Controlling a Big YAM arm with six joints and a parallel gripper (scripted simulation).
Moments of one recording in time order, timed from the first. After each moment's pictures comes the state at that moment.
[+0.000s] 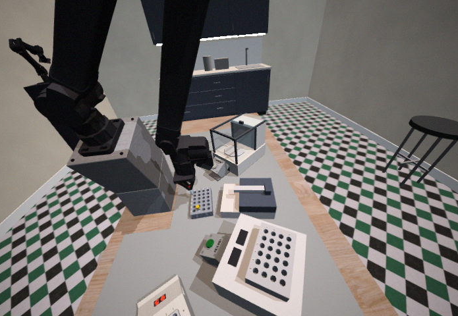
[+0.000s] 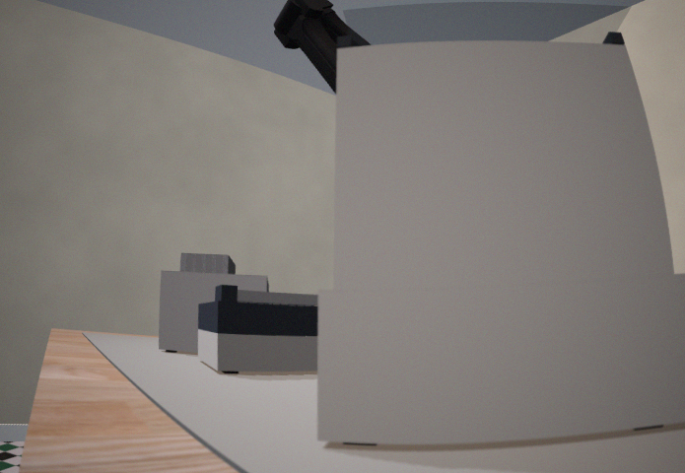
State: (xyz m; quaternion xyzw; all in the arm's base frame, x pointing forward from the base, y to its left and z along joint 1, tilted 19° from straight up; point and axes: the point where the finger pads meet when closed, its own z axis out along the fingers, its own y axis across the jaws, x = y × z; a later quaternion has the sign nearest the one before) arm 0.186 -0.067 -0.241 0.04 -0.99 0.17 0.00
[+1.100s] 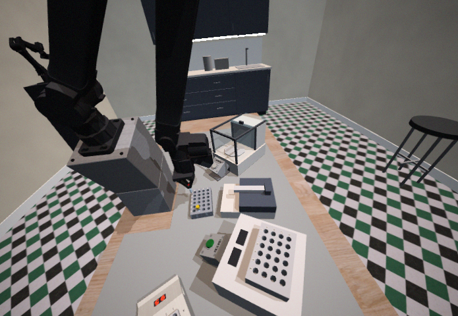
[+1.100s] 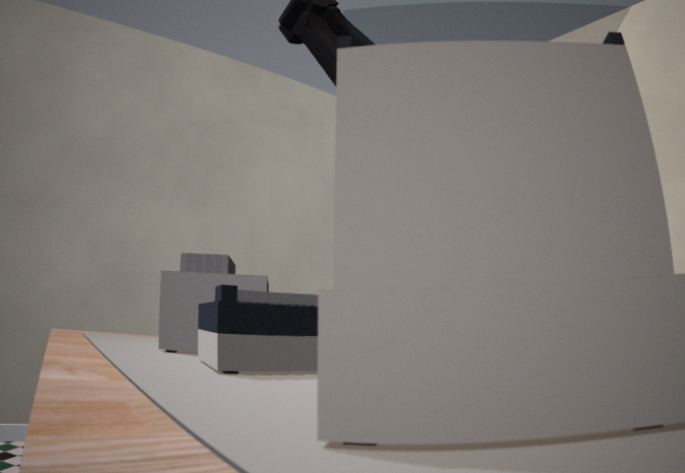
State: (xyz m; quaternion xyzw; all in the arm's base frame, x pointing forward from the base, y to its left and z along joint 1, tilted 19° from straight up) arm 0.186 -0.064 -0.231 0.04 -0.99 0.17 0.01
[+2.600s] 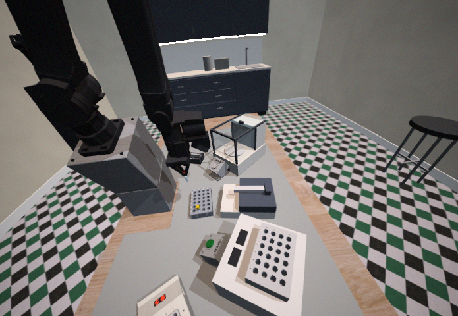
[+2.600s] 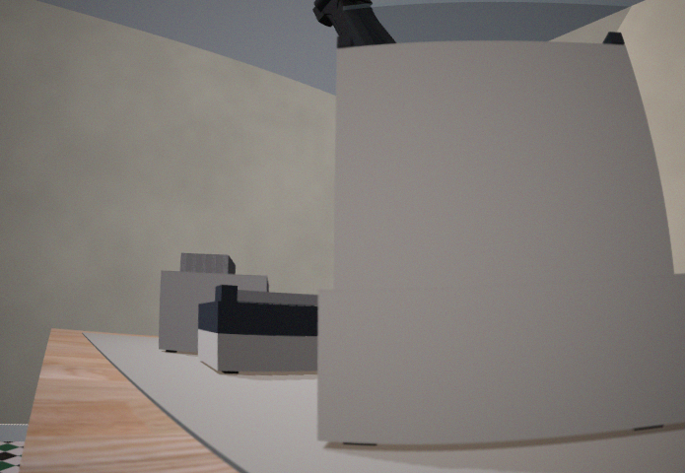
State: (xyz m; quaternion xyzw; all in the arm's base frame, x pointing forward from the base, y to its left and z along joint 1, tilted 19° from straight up) arm 0.185 -0.043 -0.168 0.04 -0.98 0.17 0.01
